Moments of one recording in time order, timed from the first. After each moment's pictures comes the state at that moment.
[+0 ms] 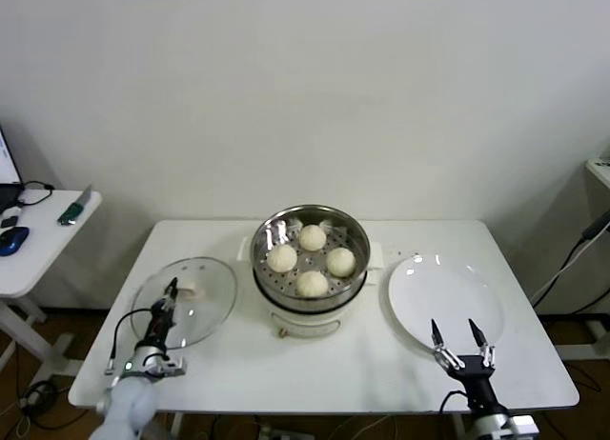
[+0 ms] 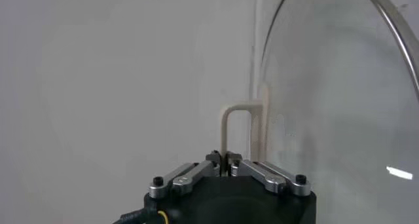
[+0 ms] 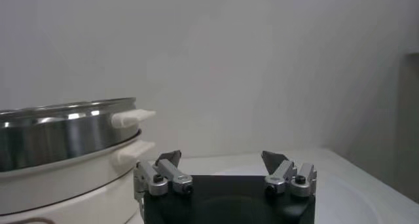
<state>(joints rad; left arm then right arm) 1.13 -1.29 -0.62 -1.26 1.30 -0.15 -0.34 -1.61 1.25 0.59 1.78 0.42 0.31 -0.09</state>
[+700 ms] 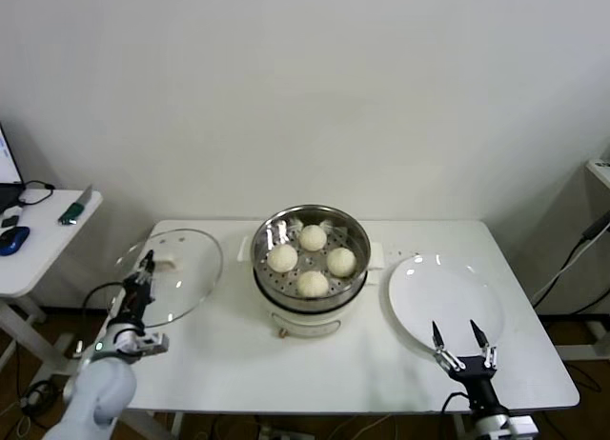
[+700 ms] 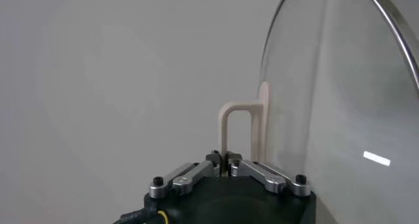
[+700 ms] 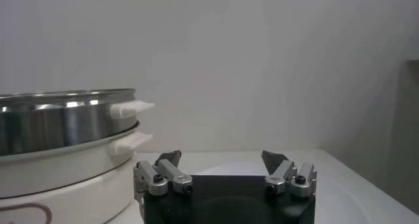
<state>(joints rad) 1.25 -1.11 -0.57 -1.68 1.04 0.11 -0.11 -1.62 1.25 0.60 1.79 0.37 0.28 -0.07</state>
